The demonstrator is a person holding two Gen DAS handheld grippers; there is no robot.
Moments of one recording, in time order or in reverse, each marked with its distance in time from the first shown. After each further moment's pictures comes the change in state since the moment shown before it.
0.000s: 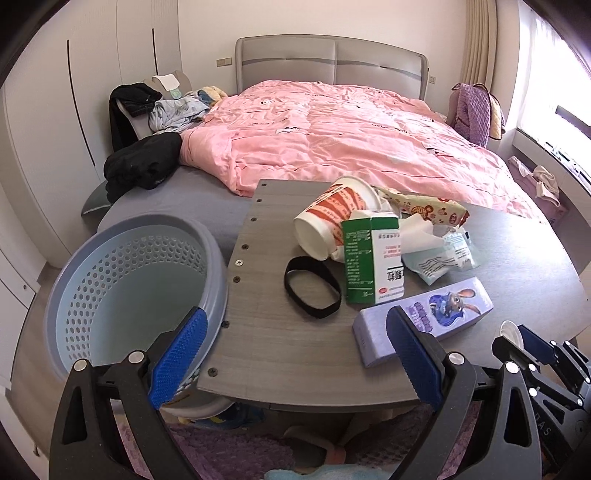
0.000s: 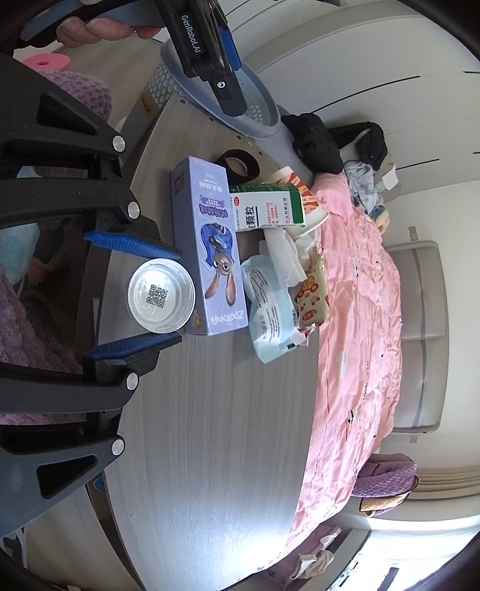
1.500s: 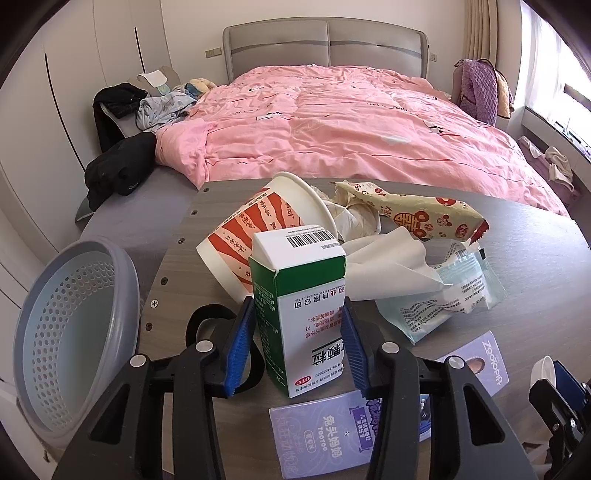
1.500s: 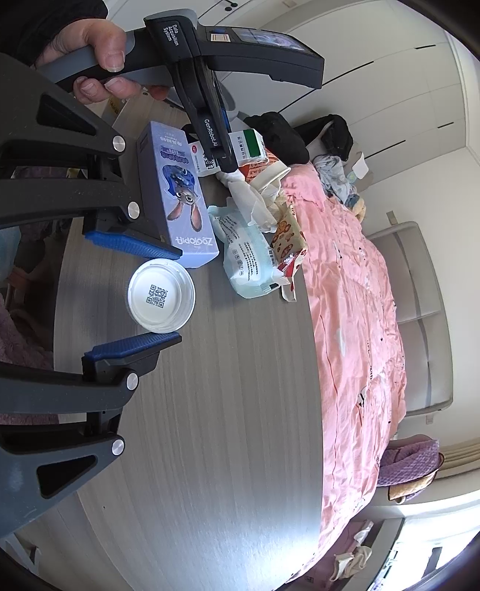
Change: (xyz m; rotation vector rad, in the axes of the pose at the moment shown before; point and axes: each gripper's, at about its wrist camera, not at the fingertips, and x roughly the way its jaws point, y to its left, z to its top) left arm 0.084 -0.070 0.036 0.038 0.058 0.050; right arm 0.014 -0.067 0.009 0.133 -0.032 0.090
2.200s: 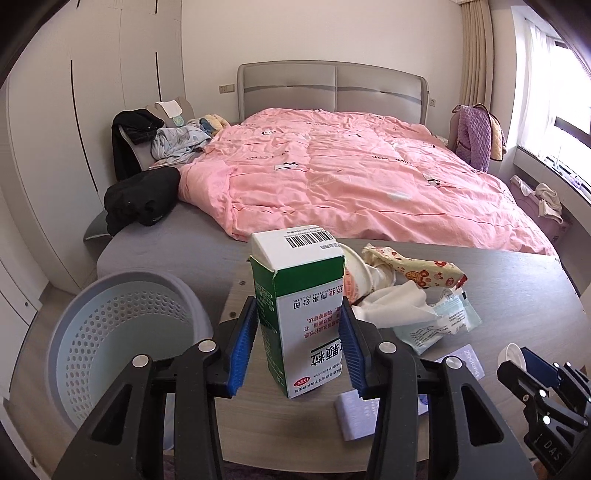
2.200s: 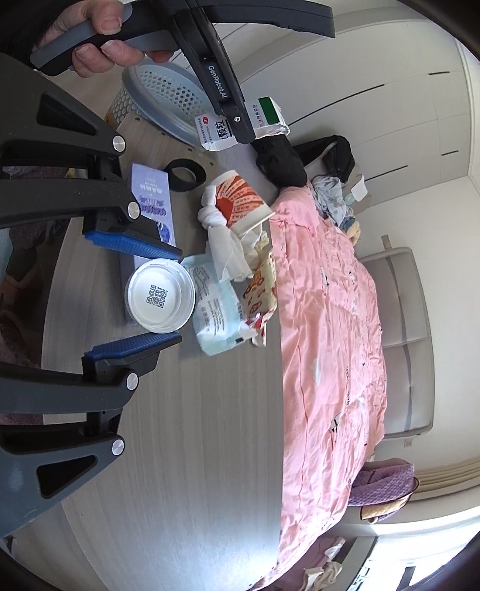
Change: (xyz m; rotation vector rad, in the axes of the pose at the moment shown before) left arm -0.079 0.067 0.002 -0.048 -0.171 -0.018; right arm -0.013 0.060 0.025 -0.105 -0.043 0.064
